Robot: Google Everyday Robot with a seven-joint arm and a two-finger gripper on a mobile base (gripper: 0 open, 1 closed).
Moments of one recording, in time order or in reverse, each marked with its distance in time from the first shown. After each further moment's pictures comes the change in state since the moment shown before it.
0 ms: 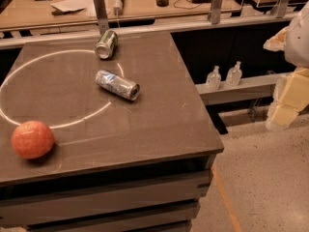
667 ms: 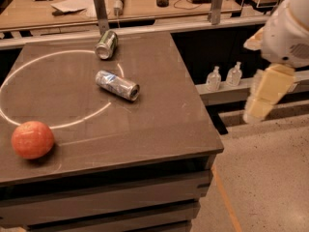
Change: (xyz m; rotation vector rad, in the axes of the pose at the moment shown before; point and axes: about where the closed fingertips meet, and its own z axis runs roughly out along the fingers) arm -0.028 -0.012 0.019 -0.023 -0.040 -0.023
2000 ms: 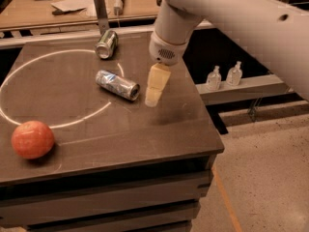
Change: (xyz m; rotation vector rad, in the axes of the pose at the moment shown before) arm -0.173 -0.057 0.152 -0.099 -0.035 -0.045
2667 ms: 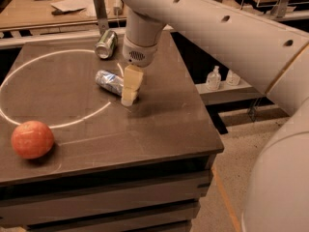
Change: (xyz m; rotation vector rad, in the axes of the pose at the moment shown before) arm -0.058 -0.006 0.039 -0.029 0.025 0.007
